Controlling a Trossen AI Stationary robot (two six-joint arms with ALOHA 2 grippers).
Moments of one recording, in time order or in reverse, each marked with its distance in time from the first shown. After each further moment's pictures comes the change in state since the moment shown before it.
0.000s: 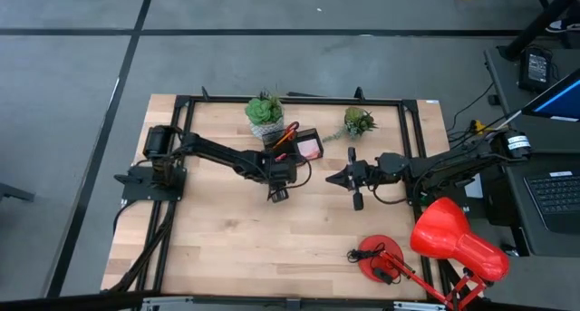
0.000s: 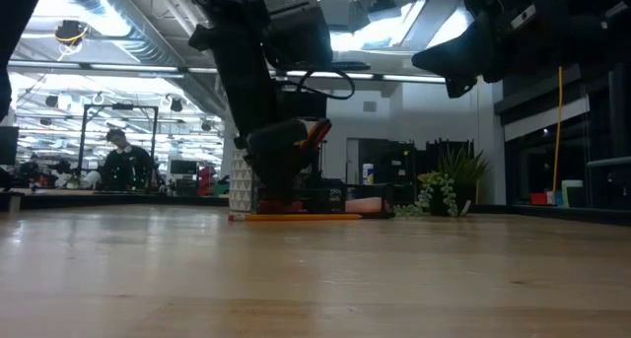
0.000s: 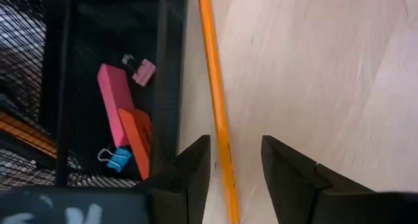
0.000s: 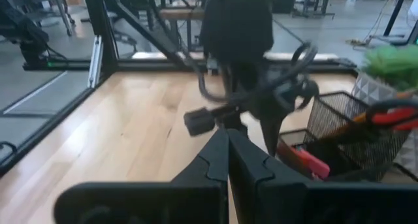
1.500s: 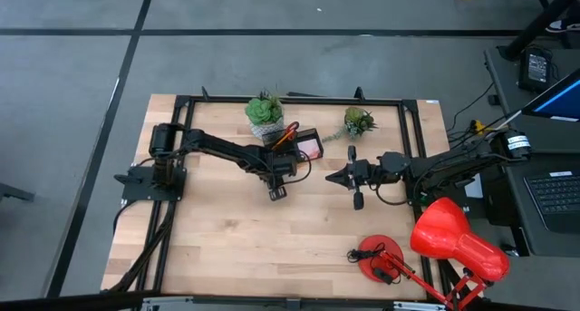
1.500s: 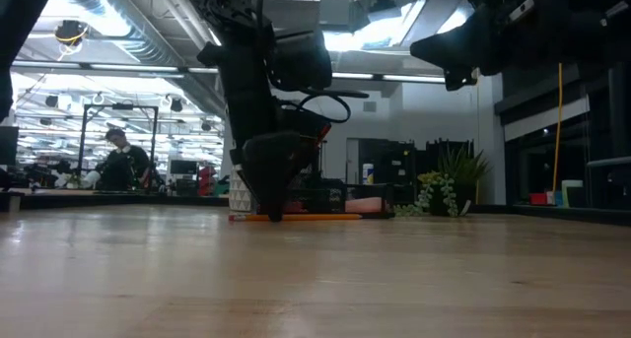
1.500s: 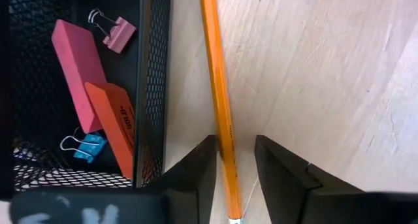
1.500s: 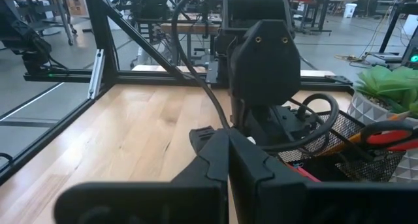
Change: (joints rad) left arm 0.069 0.046 0.001 -0.036 0.159 0.000; right arm 0.000 0.000 0.000 0.052 0.001 -0.027
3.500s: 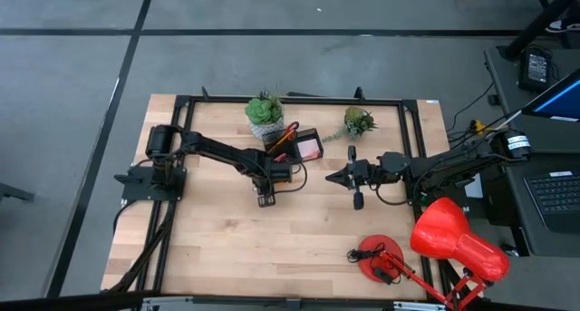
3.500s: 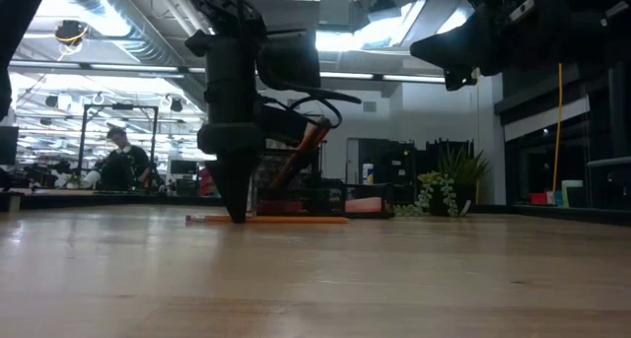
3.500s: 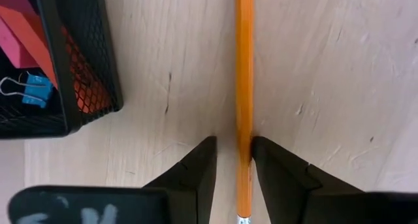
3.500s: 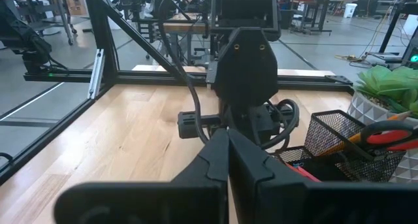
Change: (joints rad) left arm -0.047 -0.002 -0.005 -0.137 0.090 0.089; right arm 0.000 0.000 0.000 -0.001 0.000 0.000
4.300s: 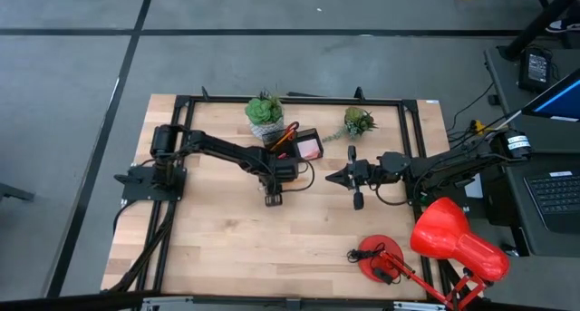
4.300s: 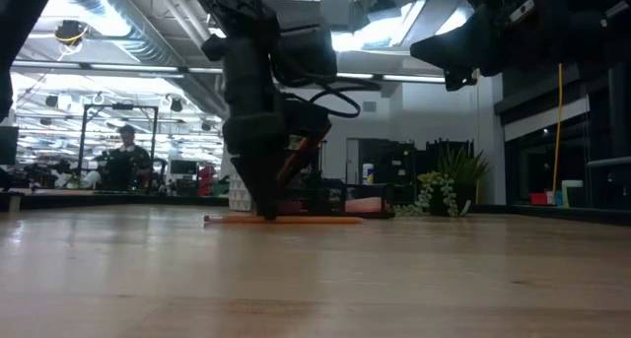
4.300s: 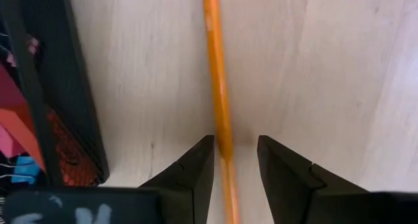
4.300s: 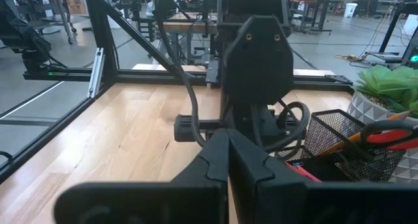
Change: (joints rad) left arm 0.024 0.008 0.058 0.063 0.048 0.073; right arm 0.000 0.000 0.000 -0.003 0.000 -0.002
